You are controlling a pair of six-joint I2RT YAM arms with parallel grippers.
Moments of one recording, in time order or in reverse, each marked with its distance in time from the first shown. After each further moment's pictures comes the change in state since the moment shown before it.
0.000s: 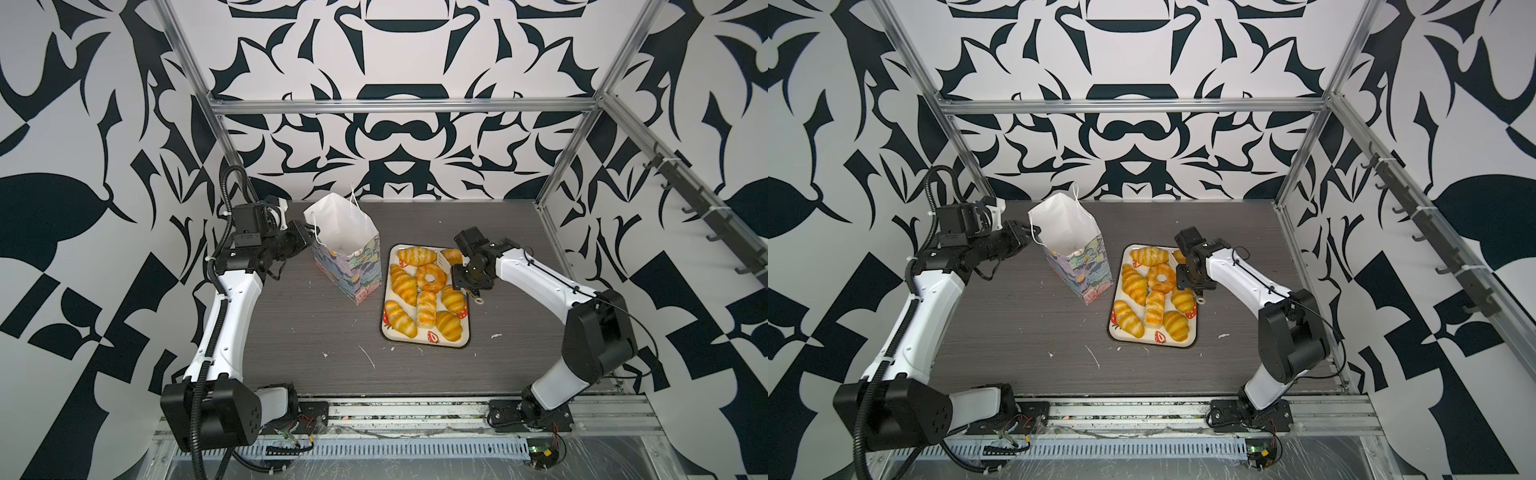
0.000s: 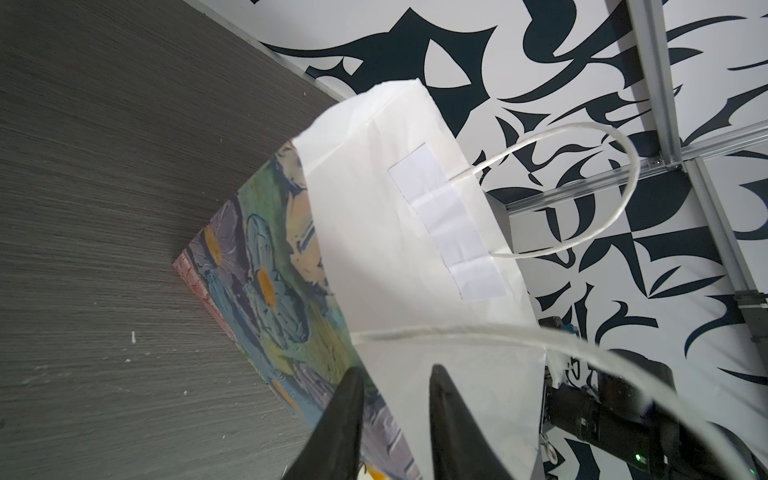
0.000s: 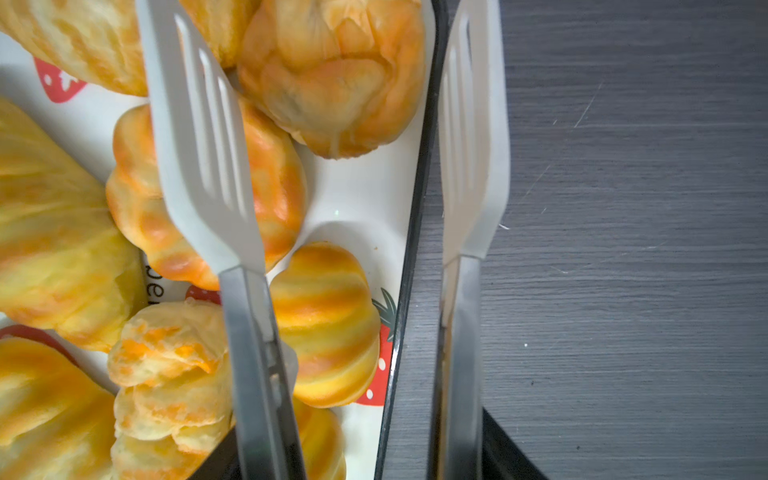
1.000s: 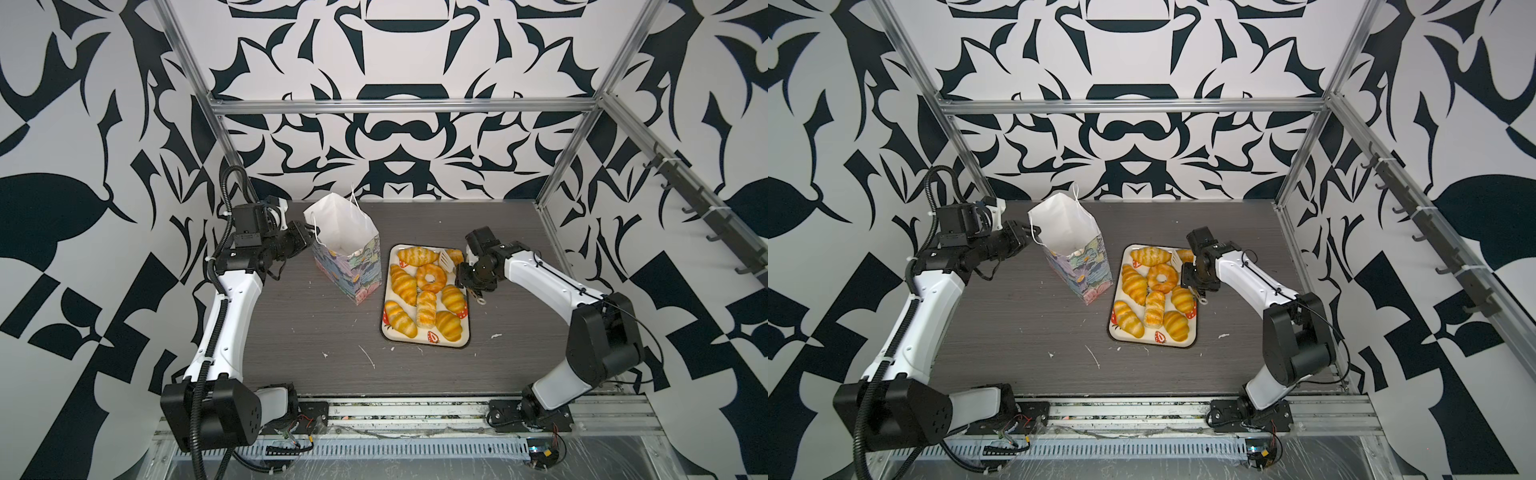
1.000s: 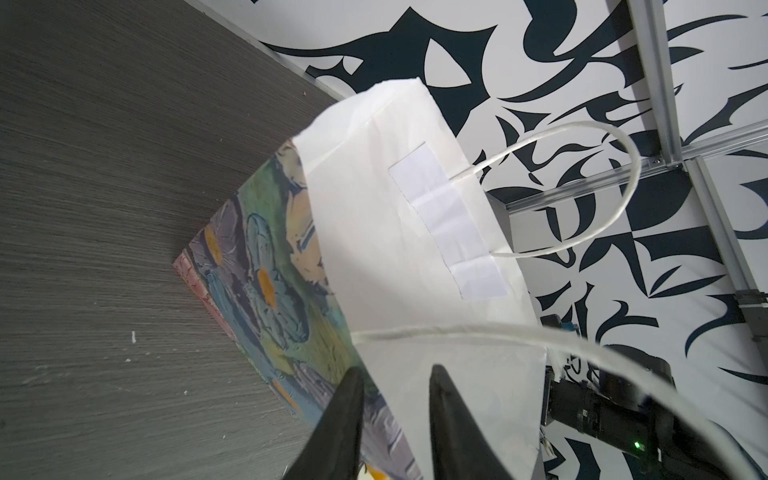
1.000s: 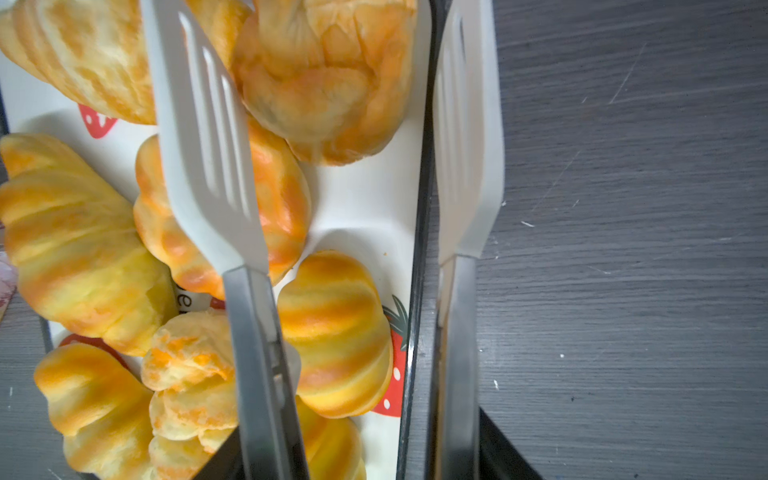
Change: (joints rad) left arm 0.000 0.000 -0.002 0.000 0.000 0.000; right arm -0.058 -0.008 -0.034 0.056 -0.112 0.017
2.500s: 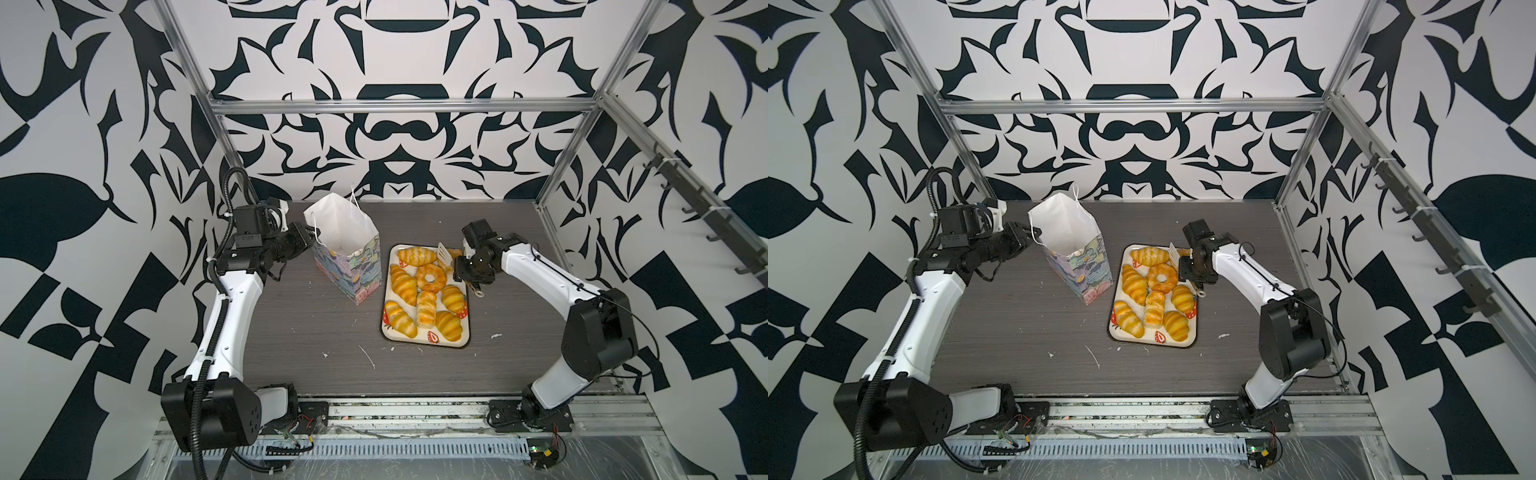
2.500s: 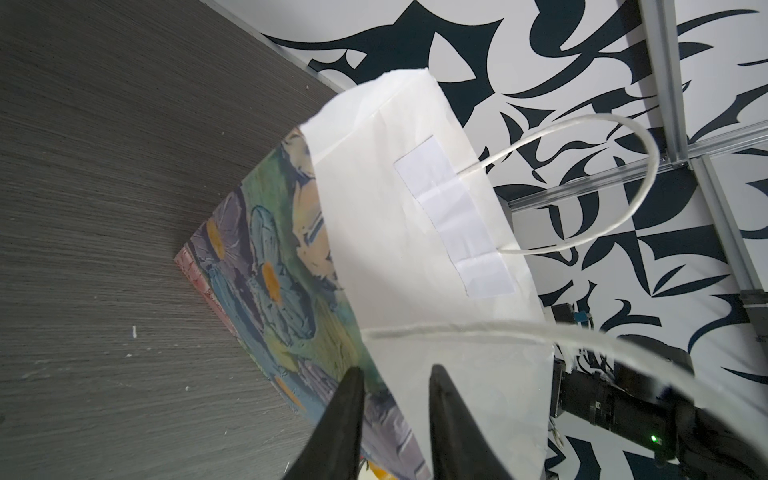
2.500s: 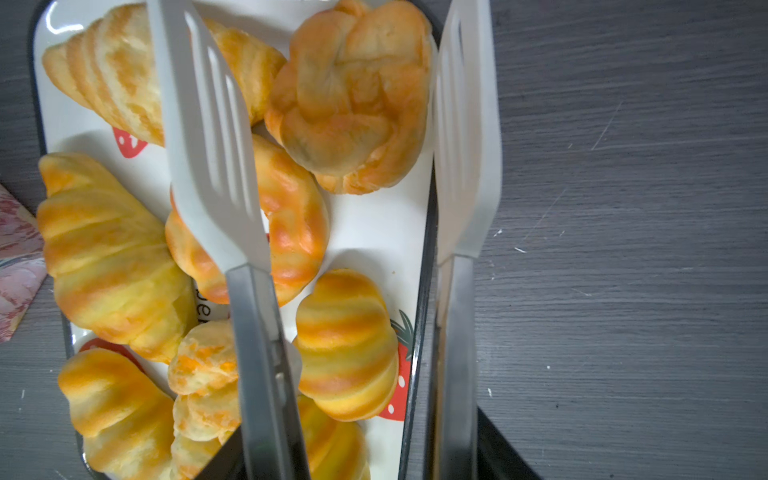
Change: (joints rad) left arm 0.000 0.000 -0.015 0.003 0.000 -0.001; right arm 0.016 0.028 0.103 -0.055 0.039 -0.019
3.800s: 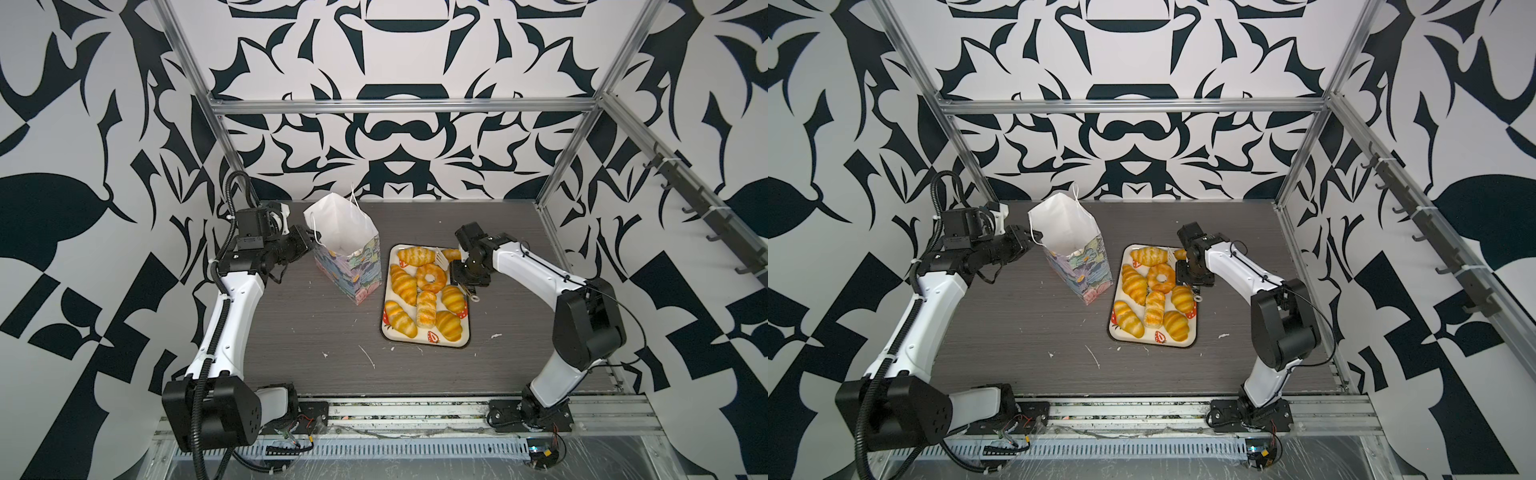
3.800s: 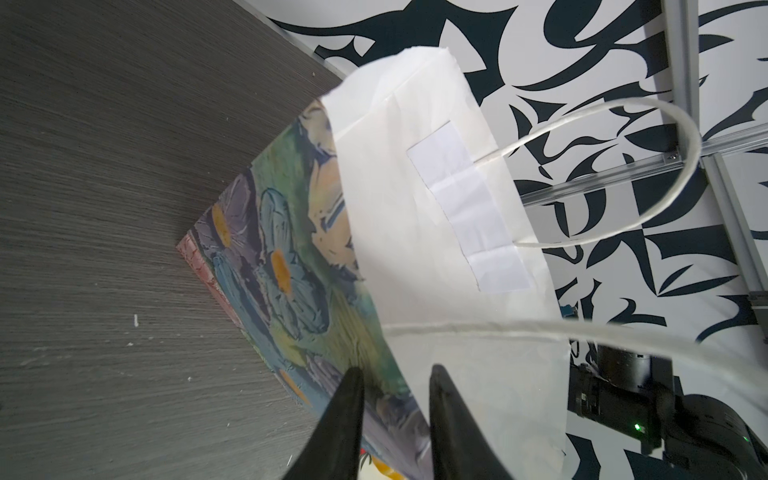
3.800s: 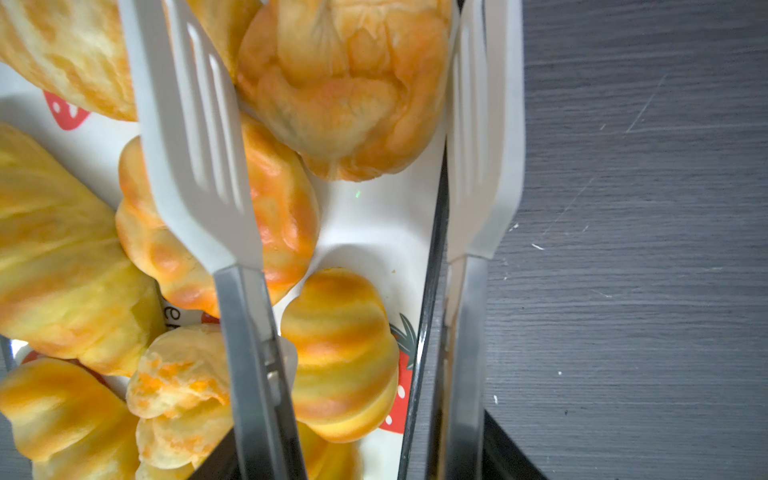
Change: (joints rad) left arm 0.000 0.000 -0.029 0.005 0.000 -0.004; right arm 0.022 0.082 0.014 -0.010 0.008 -0.004
